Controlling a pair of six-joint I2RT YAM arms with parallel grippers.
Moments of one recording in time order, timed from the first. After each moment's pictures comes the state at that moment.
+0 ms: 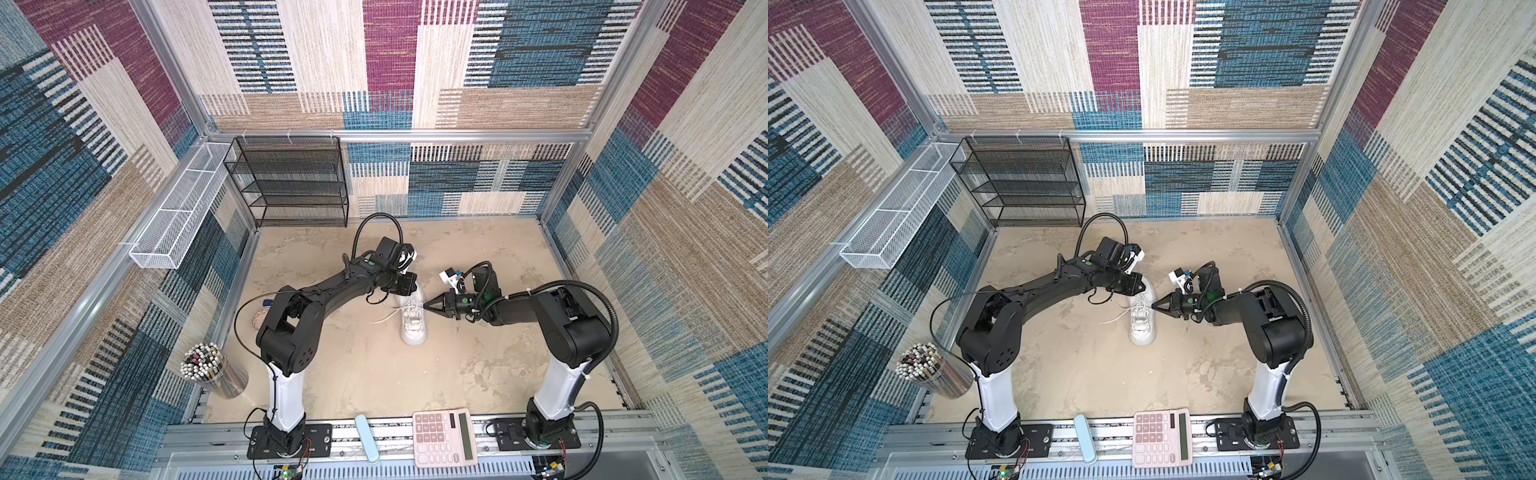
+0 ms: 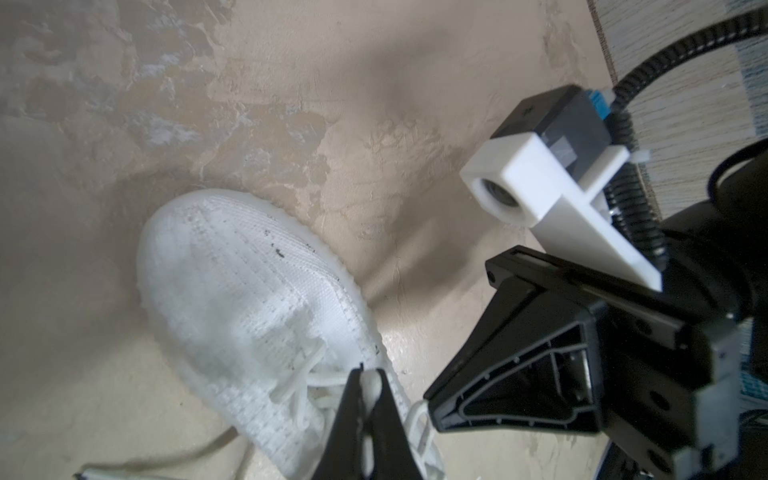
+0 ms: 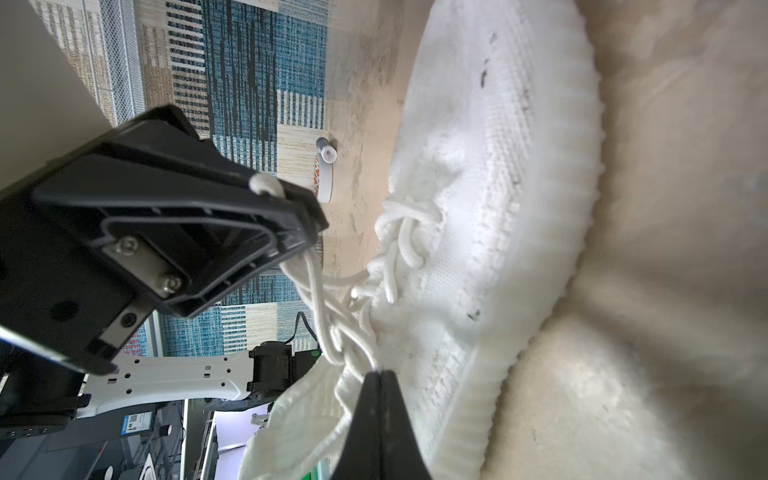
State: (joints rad) left arm -0.59 1.94 1.43 -0.40 0.39 -0.31; right arm 0.27 1.84 0.74 0.42 -1.06 0.77
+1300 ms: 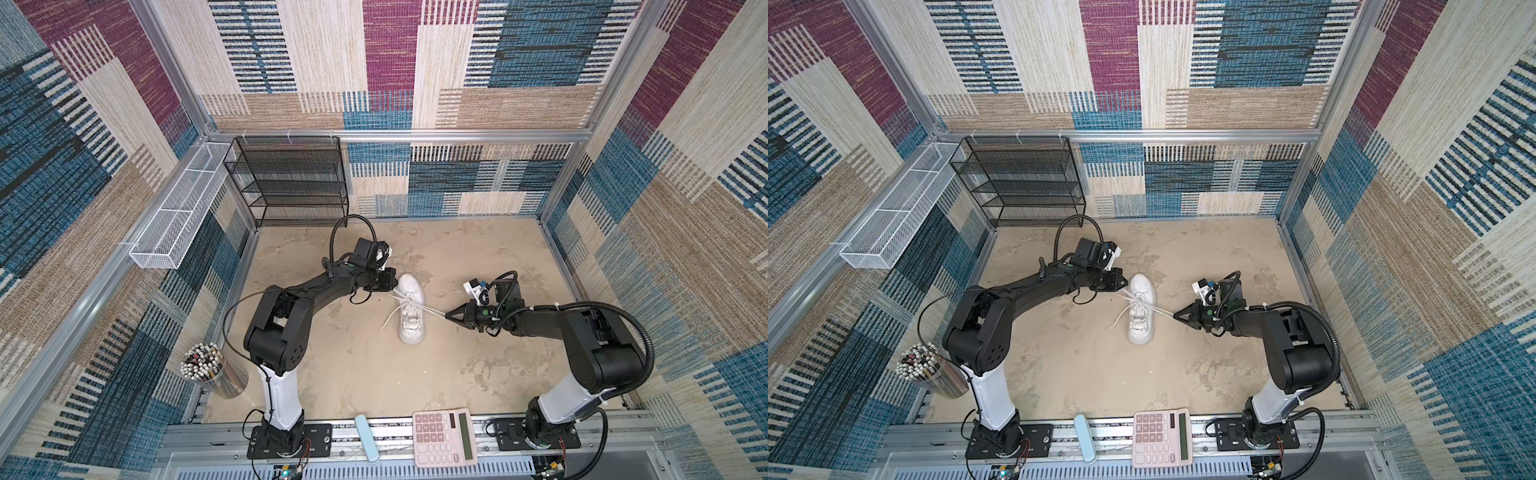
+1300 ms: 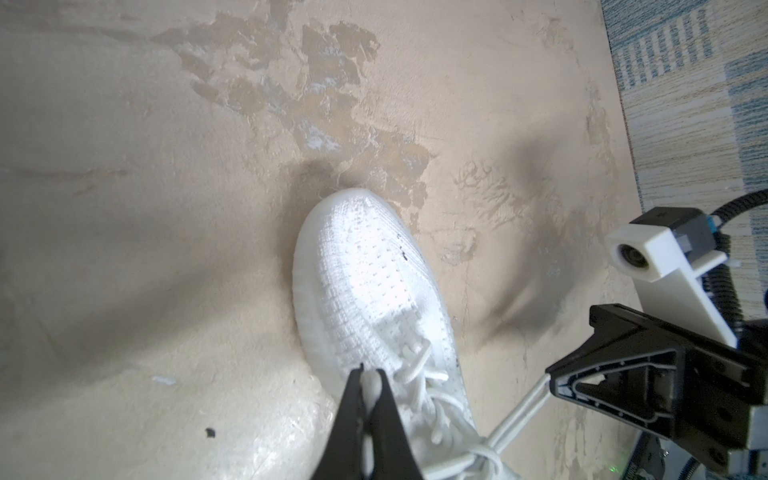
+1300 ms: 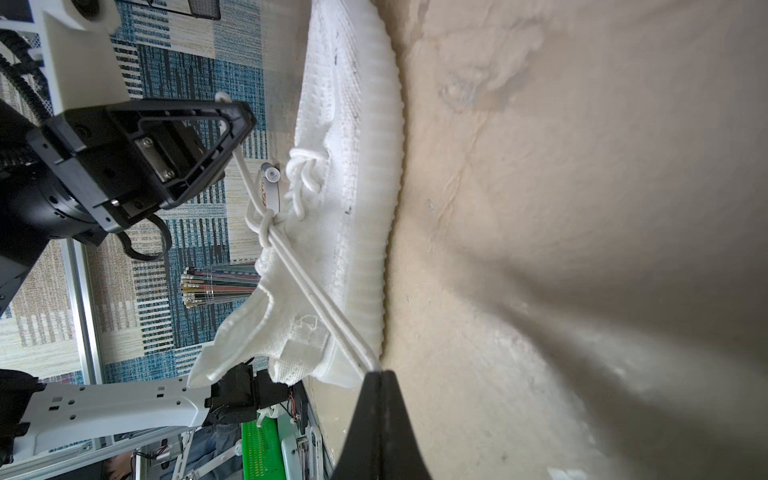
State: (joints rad) left arm -0.45 1.91 1.31 -0.29 0.39 -0.37; right arm 0.12 1.64 0.58 0.18 -0.95 0.61
